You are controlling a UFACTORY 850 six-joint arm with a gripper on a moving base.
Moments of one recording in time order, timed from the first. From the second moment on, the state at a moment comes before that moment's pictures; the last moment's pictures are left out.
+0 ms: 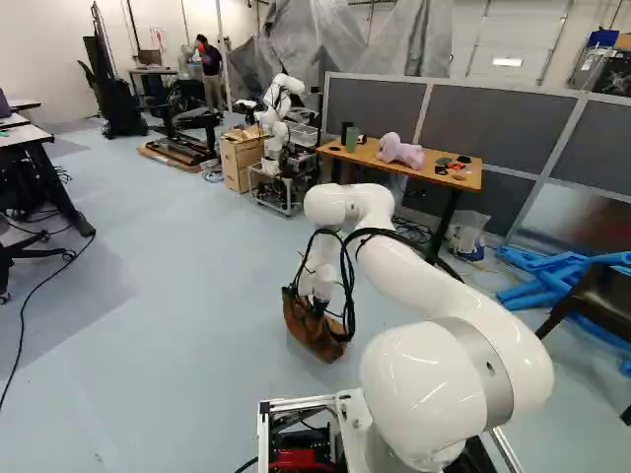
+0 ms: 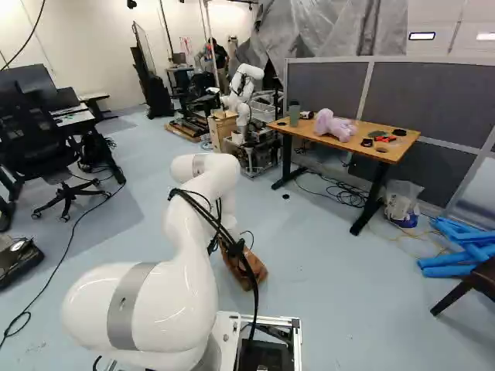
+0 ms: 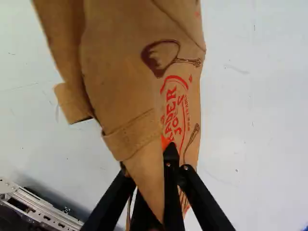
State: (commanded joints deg) arm 4.9 -87.8 -84.2 0.0 12.8 -38.5
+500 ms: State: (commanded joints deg) arm 4.9 -83.4 -80.1 0.0 12.8 -38.5
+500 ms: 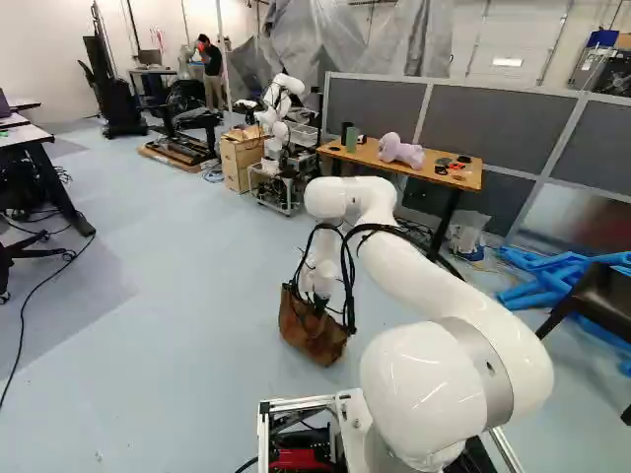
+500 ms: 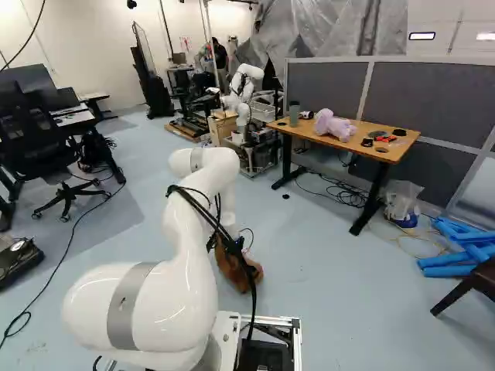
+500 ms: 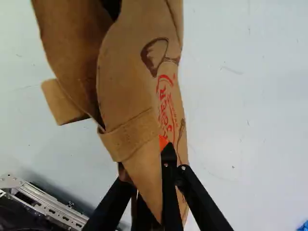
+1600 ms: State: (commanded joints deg) arm 4.9 -71.5 -69.6 0.0 12.8 -38.5
